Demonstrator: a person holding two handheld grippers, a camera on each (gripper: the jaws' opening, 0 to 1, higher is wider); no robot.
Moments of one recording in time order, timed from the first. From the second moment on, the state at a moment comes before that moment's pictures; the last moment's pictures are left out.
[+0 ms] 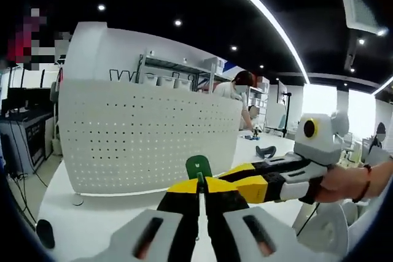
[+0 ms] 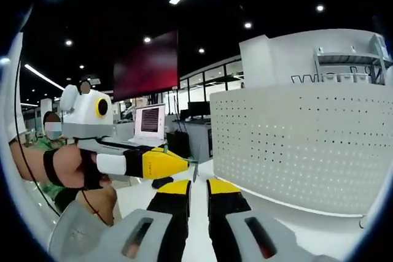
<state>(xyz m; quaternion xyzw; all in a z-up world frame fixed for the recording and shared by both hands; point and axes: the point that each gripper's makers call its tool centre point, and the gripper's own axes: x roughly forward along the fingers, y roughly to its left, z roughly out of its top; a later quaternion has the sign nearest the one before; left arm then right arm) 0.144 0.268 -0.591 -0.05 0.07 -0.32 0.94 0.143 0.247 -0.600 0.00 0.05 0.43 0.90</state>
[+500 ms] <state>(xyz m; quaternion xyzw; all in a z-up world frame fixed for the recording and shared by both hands) 0.141 0.261 -0.594 -0.07 0.08 -0.33 0.94 0.146 0.250 -0.598 -0.01 0.04 0.43 0.90</state>
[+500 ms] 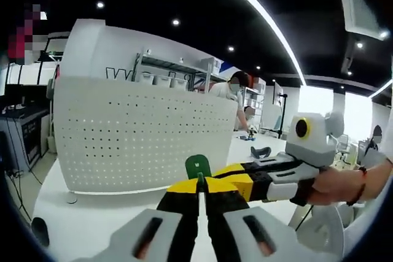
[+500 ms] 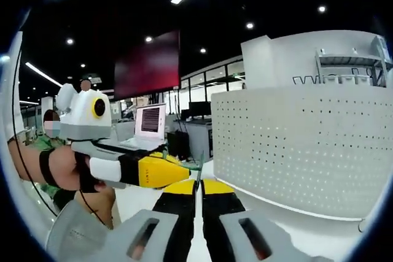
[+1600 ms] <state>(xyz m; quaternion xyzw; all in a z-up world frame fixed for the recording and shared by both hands) 0.143 0.258 -0.590 -0.09 0.08 -0.34 0.93 0.147 0.245 -0.602 0.02 0.06 0.42 0.91</state>
